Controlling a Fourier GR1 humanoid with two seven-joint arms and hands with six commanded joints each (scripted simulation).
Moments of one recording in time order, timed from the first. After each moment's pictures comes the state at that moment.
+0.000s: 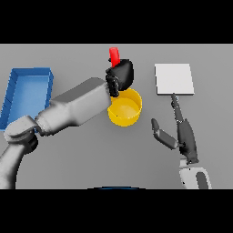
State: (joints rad) left arm -1.27 0.18 -1.14 -0.71 -1.33 -0.31 -0.09; right arm 0.11 -0.03 0.15 -1.69 0.30 -0.07 -0.16
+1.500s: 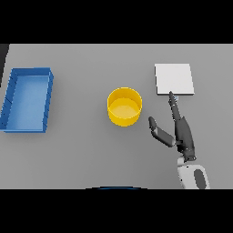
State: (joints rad) left arm -1.35 0.57 -0.26 -0.32 -0.68 -0.04 0.18; right arm 0.07 -0.02 0.16 -1.66 0.29 -0.08 -0.16
